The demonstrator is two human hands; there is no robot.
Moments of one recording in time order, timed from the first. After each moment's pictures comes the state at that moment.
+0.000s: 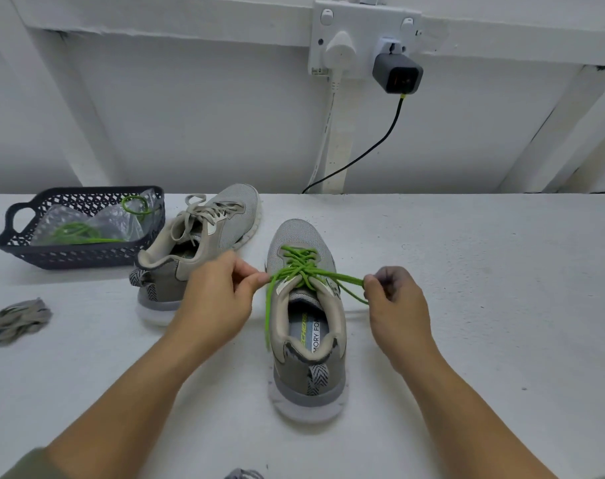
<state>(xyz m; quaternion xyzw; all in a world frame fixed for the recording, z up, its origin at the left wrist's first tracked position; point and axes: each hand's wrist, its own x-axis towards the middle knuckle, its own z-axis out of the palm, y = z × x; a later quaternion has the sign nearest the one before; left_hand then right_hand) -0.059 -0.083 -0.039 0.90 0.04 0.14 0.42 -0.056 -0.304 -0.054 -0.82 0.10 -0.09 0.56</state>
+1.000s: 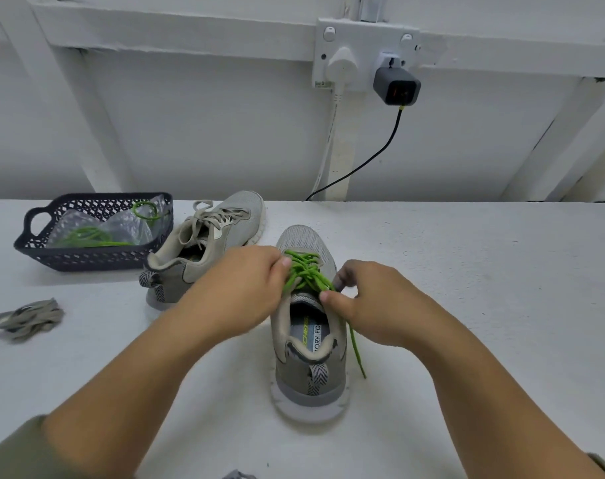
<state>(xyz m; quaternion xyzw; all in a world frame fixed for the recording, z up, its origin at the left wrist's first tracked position) -0.067 -0.104 0.020 0.97 -0.08 0.02 0.24 -0.065 -0.288 0.025 -0.96 -0.08 0.12 0.26</state>
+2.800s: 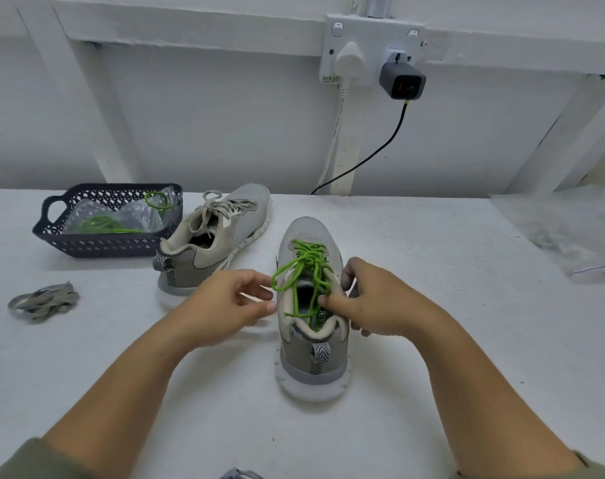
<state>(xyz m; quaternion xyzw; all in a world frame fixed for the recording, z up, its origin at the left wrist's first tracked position) -0.080 -0.063 -0.038 0.85 0.00 -0.12 0.51 -0.062 -0.296 0.000 -0.92 -0.07 0.18 0.35</state>
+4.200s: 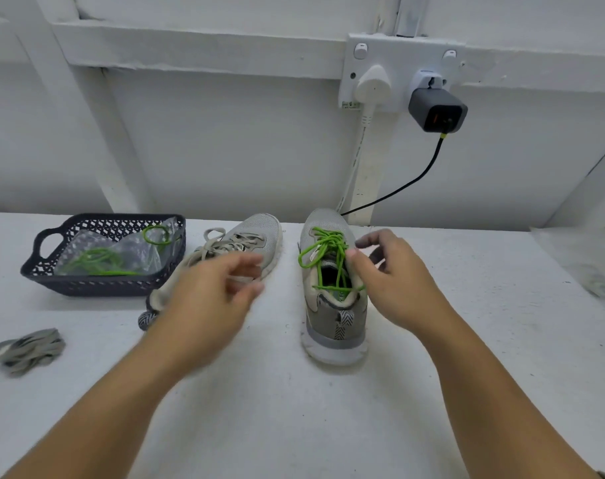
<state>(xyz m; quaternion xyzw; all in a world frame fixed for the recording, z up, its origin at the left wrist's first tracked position) -0.033 -0.060 0.001 0.90 0.04 0.11 0.43 0.032 -0.288 0.003 -0.89 -0.09 -0.04 0.45</state>
